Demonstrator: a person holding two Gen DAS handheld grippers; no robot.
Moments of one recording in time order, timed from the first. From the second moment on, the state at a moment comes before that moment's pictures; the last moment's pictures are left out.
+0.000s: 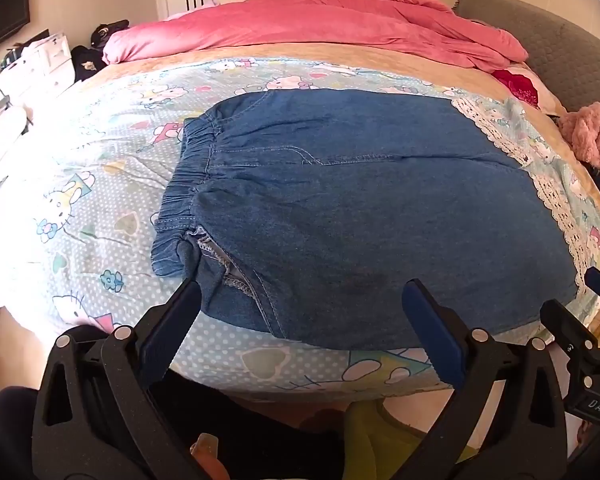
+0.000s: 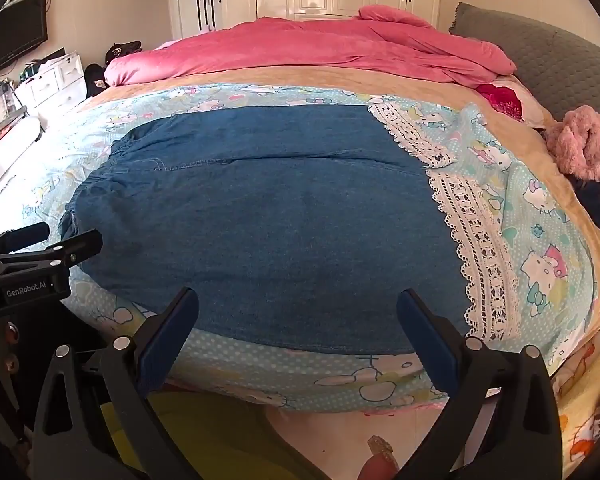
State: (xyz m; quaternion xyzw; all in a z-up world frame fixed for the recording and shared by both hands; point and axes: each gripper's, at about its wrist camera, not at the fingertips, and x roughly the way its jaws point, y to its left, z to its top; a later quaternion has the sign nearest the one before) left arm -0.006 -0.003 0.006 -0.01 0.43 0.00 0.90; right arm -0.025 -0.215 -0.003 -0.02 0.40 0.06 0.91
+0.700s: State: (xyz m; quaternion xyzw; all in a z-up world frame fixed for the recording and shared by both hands) left arm -0.007 -0.006 0.007 0.00 0.43 0.01 0.90; right arm -0.025 -0.214 -0.003 -0.01 0.40 0.07 0.91
